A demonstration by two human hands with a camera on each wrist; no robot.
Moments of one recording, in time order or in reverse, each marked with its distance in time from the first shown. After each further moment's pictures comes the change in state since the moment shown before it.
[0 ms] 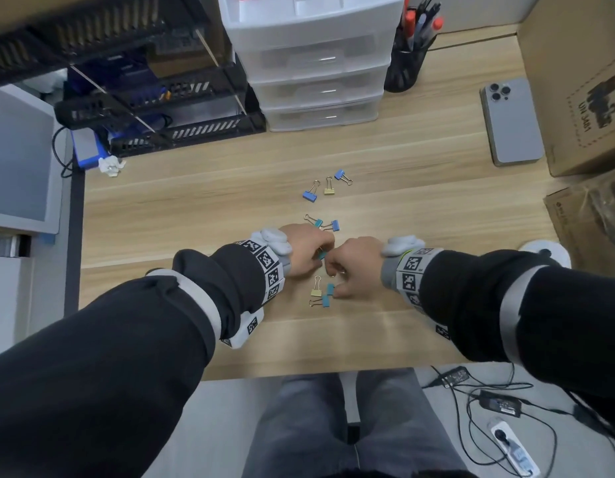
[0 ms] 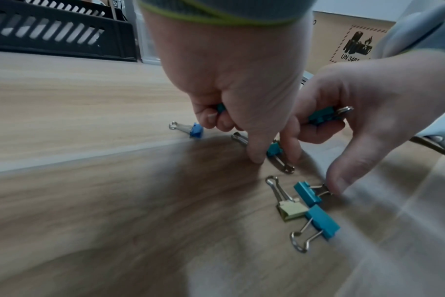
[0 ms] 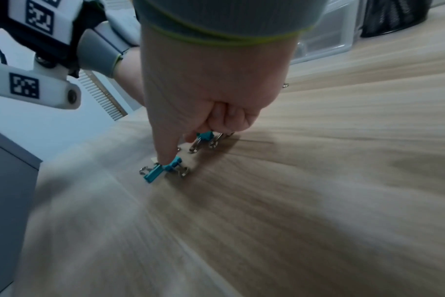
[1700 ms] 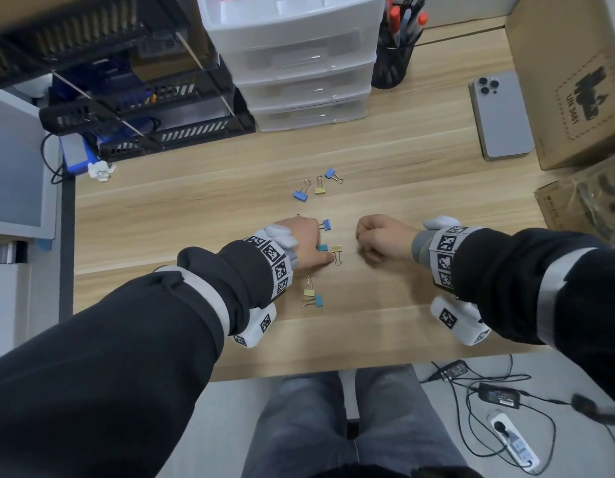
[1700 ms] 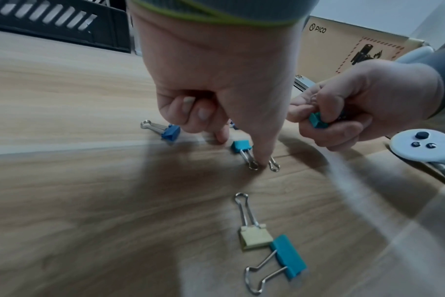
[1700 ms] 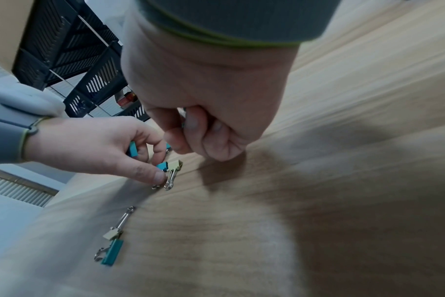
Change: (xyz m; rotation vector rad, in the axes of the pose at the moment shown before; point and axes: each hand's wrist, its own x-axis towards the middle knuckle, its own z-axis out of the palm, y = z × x) left_hand 0.020 0.016 -0.003 0.042 0.060 -0.270; right_hand -0.017 0.050 -0.023 0.964 0.034 0.303
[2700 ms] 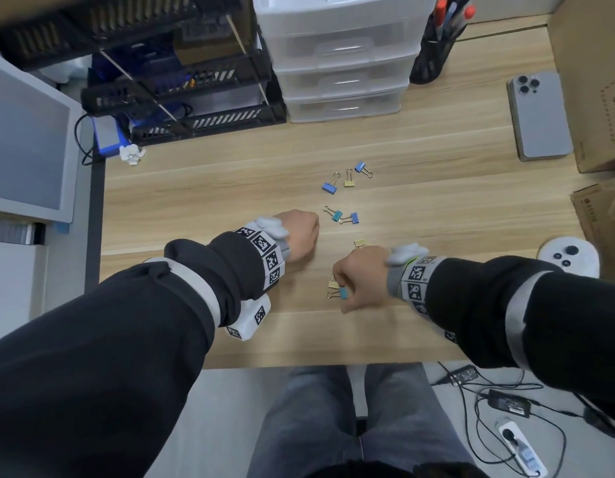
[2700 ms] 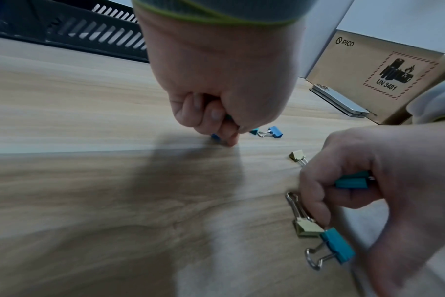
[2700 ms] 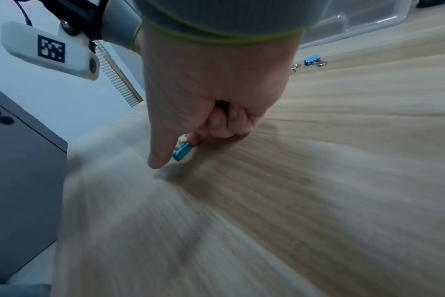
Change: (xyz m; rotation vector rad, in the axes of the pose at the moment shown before) left_hand -0.018 -0.054 0.008 -0.078 0.061 -0.031; right_hand 0.009 -0.005 0.089 -1.035 -0.092 -0.332
